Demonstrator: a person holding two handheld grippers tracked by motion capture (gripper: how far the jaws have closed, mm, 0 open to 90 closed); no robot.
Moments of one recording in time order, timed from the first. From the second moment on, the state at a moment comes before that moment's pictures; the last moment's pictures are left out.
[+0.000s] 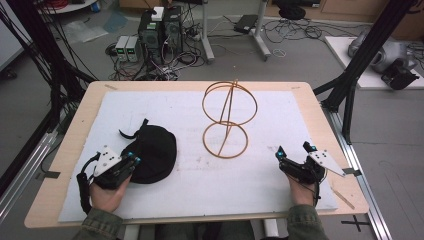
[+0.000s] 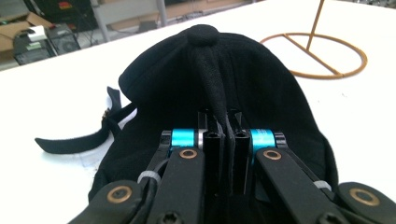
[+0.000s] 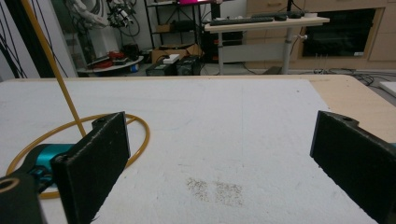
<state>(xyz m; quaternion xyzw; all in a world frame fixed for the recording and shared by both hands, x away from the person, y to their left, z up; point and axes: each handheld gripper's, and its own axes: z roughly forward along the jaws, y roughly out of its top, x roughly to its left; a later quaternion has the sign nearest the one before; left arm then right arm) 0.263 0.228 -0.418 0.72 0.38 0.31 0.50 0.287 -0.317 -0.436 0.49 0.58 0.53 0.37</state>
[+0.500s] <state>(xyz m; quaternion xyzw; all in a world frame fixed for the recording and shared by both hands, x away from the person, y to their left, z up) 0.254 0.229 -0.403 0.68 0.37 0.34 0.53 0.285 -0.320 -0.434 0.49 0.58 0.53 0.38</state>
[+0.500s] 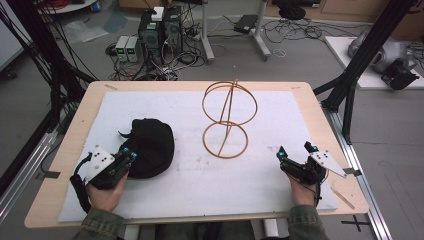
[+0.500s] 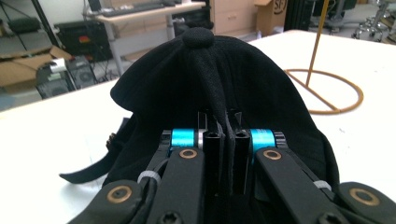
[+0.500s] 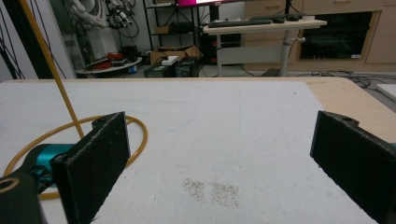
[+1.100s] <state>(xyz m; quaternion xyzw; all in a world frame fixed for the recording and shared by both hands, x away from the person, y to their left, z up) 0.250 0.237 -0.381 0.64 0.35 0.39 0.56 0.282 -0.322 -0.434 0.50 0.57 0.53 0.38</state>
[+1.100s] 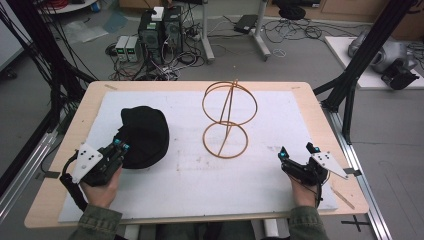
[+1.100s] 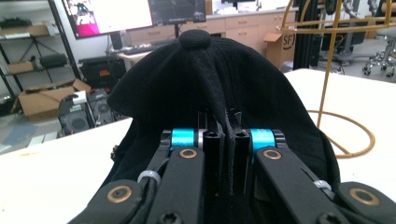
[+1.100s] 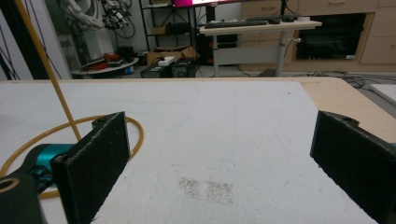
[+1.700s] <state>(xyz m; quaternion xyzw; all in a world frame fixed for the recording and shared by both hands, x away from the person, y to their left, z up) 0.242 0.226 -0.334 0.59 0.30 0.41 0.63 0.280 -0.321 -0.433 0.50 0.57 0.53 0.39</state>
